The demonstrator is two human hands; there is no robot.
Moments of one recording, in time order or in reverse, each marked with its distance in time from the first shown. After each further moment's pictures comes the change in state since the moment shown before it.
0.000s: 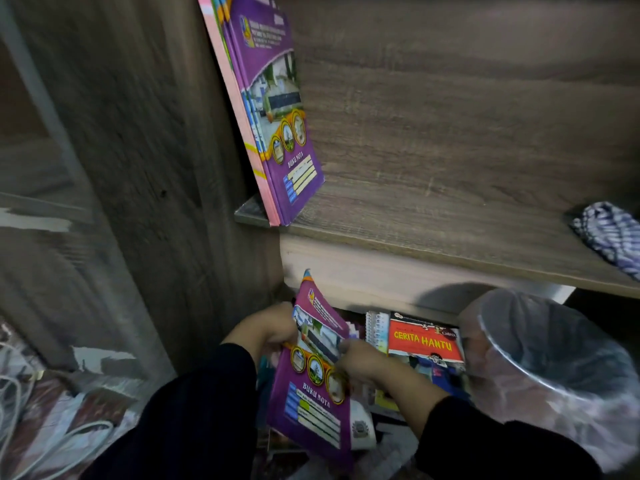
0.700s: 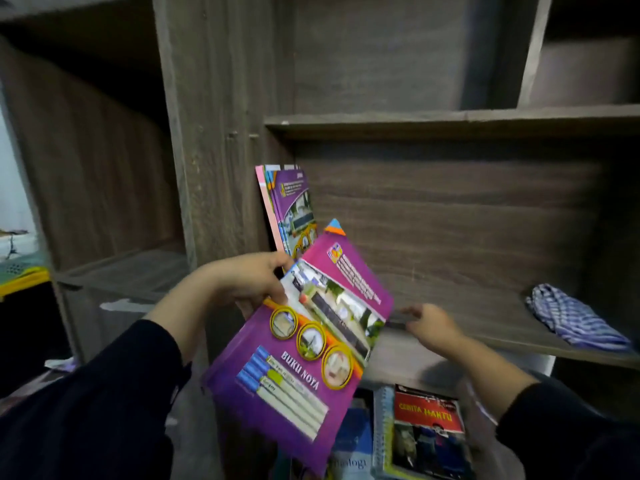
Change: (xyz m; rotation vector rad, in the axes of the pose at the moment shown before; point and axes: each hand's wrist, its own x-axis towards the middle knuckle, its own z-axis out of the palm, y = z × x) left_hand -0.199 0.104 -0.133 0.044 0.204 0.282; right_hand -0.122 -0.018 -0.158 0.025 0.635 -0.217
